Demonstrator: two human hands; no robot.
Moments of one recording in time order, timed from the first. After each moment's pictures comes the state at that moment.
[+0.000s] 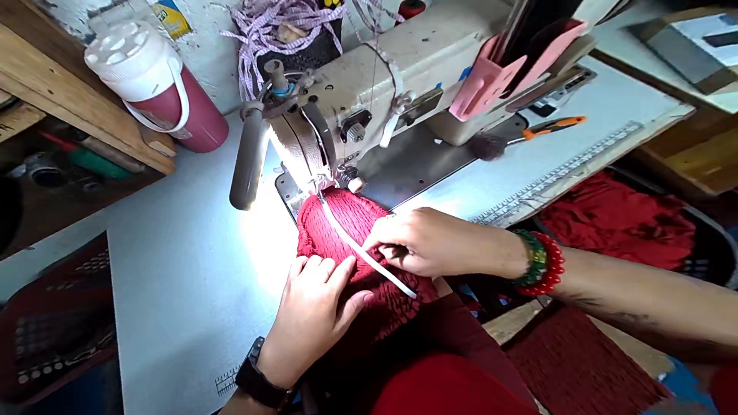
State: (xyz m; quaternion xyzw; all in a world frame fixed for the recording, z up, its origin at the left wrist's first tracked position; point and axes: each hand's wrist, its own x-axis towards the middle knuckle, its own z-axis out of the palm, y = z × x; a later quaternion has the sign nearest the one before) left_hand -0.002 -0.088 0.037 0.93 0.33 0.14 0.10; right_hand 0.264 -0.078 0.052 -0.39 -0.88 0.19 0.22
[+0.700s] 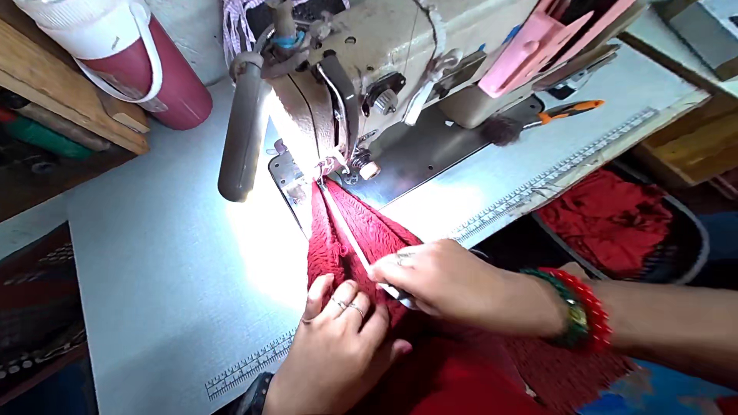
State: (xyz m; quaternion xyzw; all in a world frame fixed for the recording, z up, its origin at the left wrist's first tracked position) left_hand -0.001 -0.125 0.043 0.94 0.26 0.18 0.10; right_hand 0.232 -0.126 0.047 -0.41 -0.88 0.13 0.20
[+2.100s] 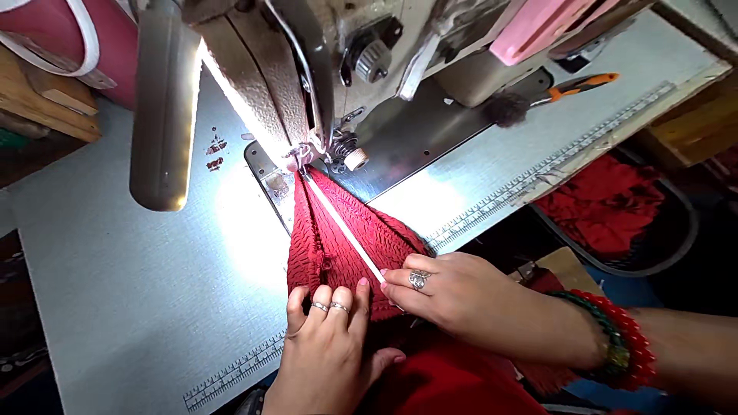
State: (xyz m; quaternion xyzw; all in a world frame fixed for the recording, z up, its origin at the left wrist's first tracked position) left_hand 0.007 -0.137 0.030 0.94 0.34 0.10 0.02; right_hand 0.249 -0.152 0.038 -0.41 -0.90 0.07 0.15
